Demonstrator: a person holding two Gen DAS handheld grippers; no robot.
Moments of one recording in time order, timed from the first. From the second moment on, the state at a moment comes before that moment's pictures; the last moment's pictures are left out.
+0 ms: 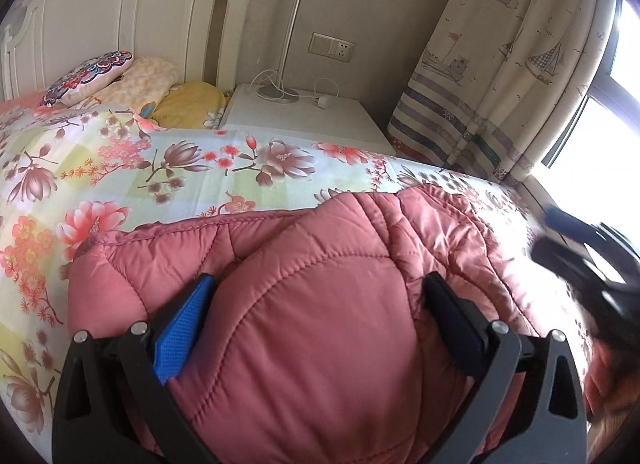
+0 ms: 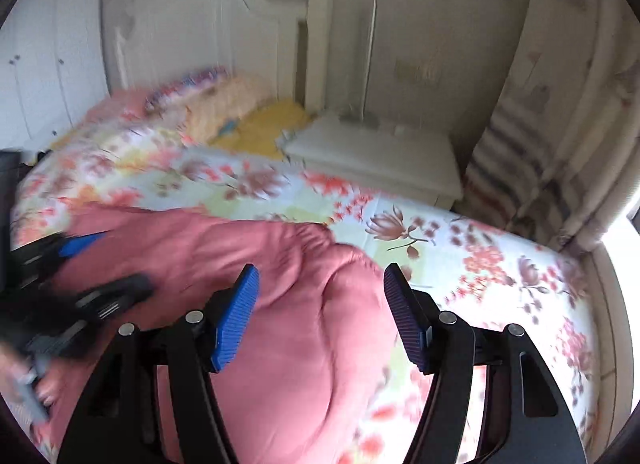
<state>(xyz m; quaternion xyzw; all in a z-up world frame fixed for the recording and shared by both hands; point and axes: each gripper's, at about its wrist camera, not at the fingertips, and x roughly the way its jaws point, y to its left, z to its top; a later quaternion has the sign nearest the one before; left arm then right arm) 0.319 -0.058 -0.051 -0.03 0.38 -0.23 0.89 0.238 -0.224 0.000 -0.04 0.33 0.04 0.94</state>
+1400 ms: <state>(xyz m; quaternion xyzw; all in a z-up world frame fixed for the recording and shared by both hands) 0.248 0.042 -0.056 -0.13 0.44 -0.21 0.87 0.114 -0.251 -0.026 0.14 0.32 0.13 0.93</state>
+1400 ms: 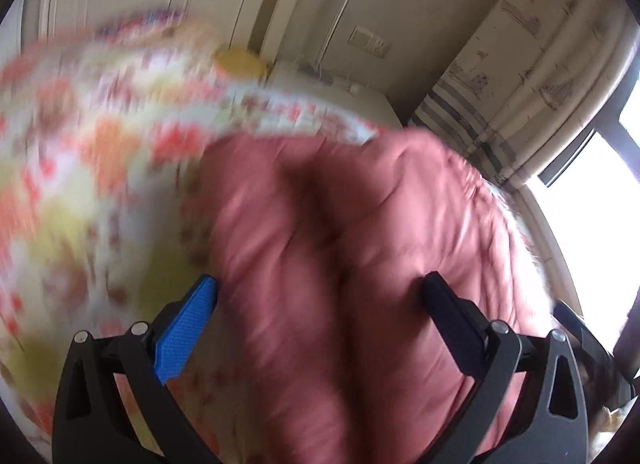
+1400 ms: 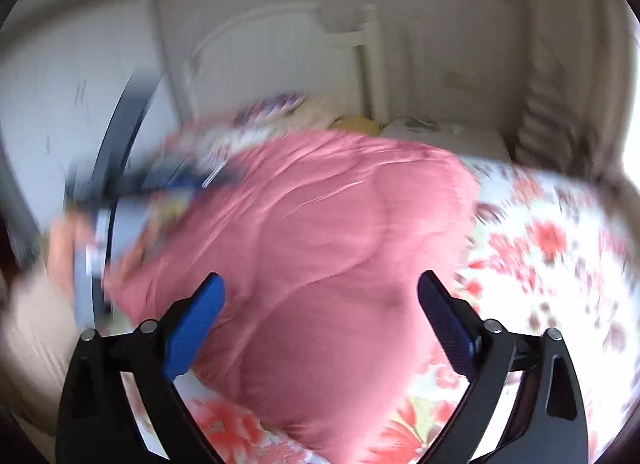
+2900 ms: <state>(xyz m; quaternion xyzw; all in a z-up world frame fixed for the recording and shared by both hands) 0.293 -0.049 -0.057 -0.08 0.37 -0.15 0.91 0.204 -0.200 -0.080 -0.14 0.32 -0.04 0.94</state>
